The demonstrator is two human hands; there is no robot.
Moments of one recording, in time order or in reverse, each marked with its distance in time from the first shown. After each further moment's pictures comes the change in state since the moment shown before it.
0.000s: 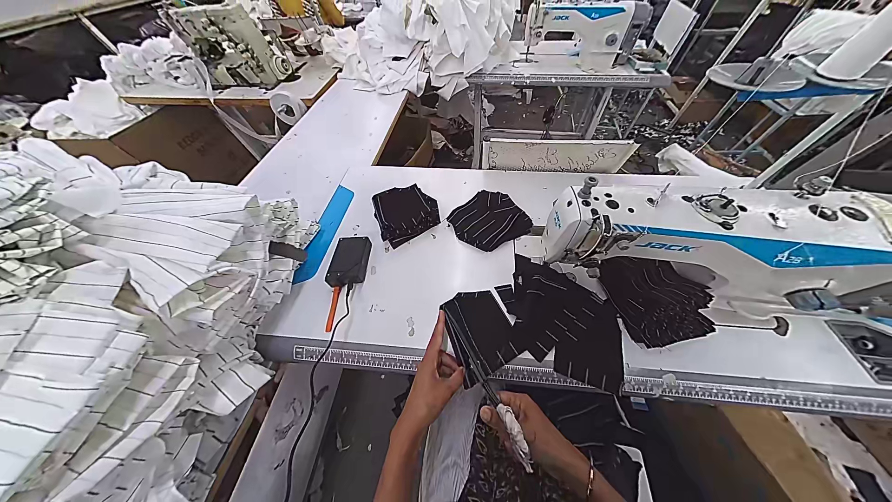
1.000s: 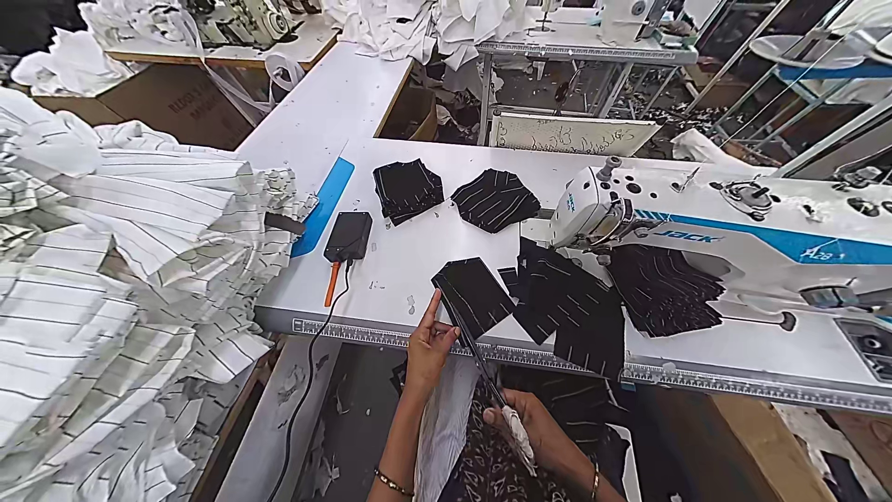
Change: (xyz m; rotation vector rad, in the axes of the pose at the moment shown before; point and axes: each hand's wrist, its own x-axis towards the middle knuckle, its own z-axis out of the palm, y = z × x) left_hand 0.009 -0.012 0.012 -0.316 0.316 0.125; right_hand -0.015 0.025 -0.004 -0.113 0.007 0.002
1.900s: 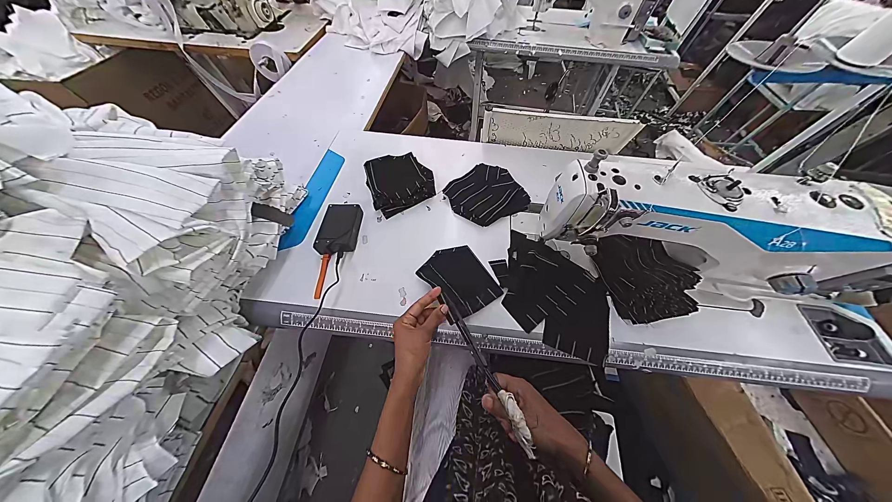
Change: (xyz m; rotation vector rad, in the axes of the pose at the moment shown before) left_hand 0.006 0.016 0.007 -0.134 0.158 -0.137; right_hand -0.005 -0.015 -0.010 -0.076 -0.065 0.070
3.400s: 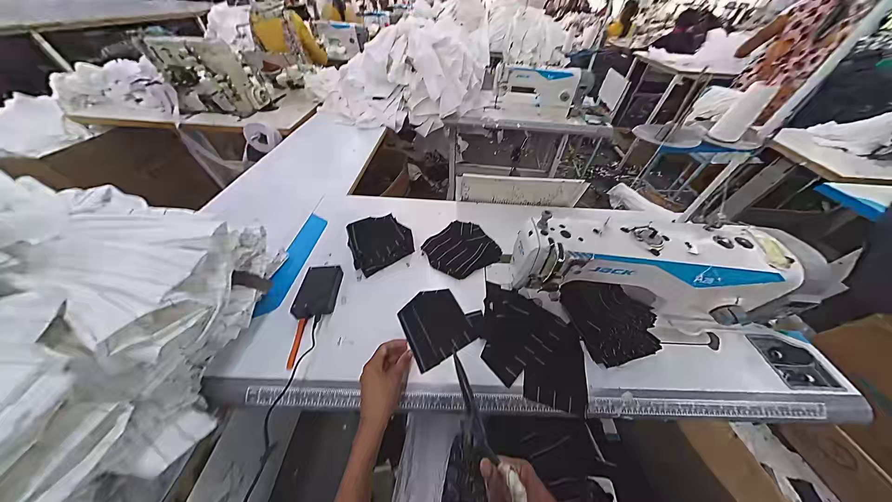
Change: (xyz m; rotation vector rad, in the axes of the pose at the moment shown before) left_hand 0.037 0.005 -0.019 0.493 -0.022 0.104; right_hand -0.025 0.018 0.021 0.312 0.170 -0.145
